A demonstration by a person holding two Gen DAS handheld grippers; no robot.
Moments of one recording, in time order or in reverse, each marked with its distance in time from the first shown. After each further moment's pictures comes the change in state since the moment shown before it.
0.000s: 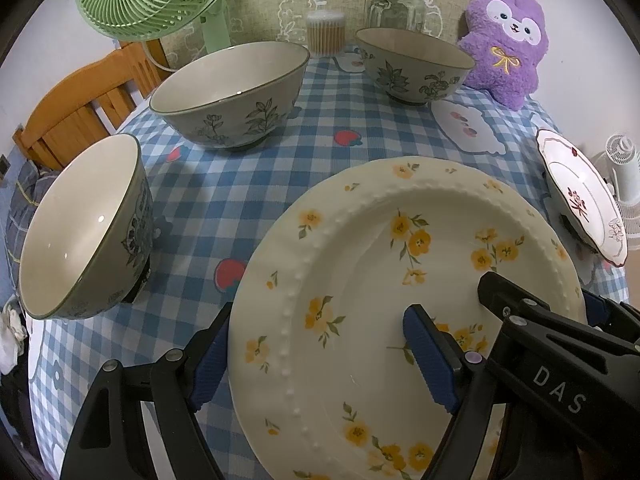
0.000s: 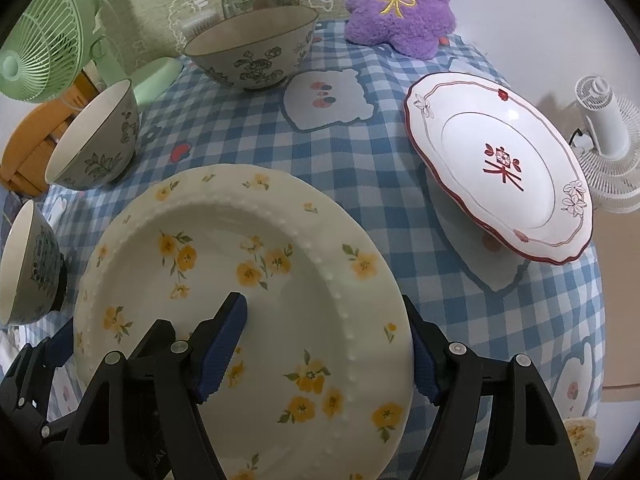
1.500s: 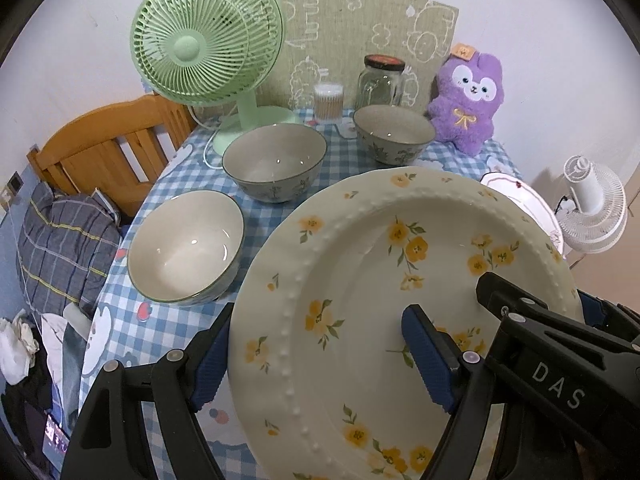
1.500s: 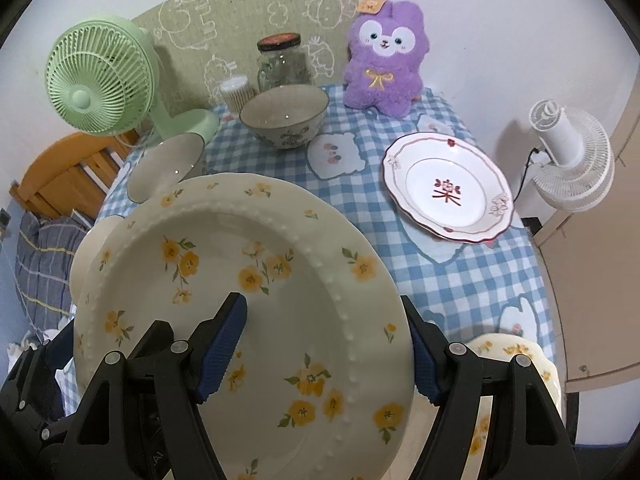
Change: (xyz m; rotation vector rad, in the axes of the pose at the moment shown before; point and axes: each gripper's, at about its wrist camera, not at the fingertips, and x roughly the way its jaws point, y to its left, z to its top) left arm -0.119 0.027 -0.013 0.031 -0.133 -0.037; right arm -0.132 0.027 -0.034 0.045 -0.136 -0.016
